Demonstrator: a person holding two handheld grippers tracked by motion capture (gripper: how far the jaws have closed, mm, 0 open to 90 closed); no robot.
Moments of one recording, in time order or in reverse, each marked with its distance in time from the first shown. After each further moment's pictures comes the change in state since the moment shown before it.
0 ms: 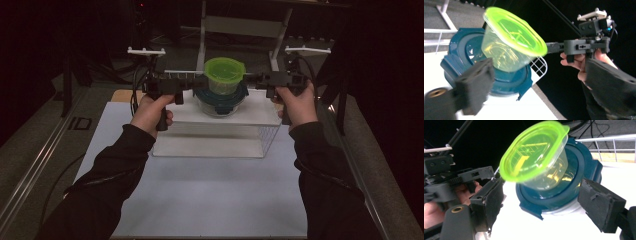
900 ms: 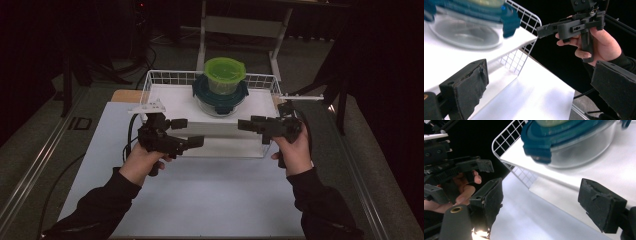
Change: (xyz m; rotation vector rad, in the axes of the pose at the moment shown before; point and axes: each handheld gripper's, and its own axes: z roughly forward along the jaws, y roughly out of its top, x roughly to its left) left arm -0.010 -0.100 -0.017 0.062 -0.011 0.209; right arm -0.008 -0.101 0.004 -0.009 0.044 -0.163
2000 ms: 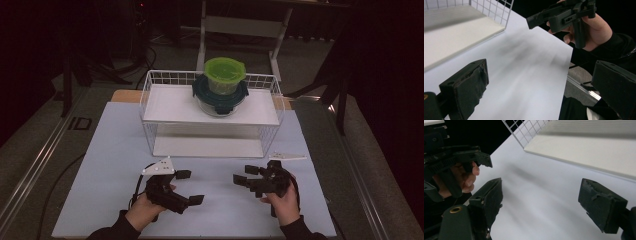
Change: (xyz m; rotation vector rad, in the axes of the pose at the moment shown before) left arm -0.007 -0.129 0.019 0.140 -0.057 0.057; right arm -0.030 -0.145 0.024 0.043 0.017 -0.015
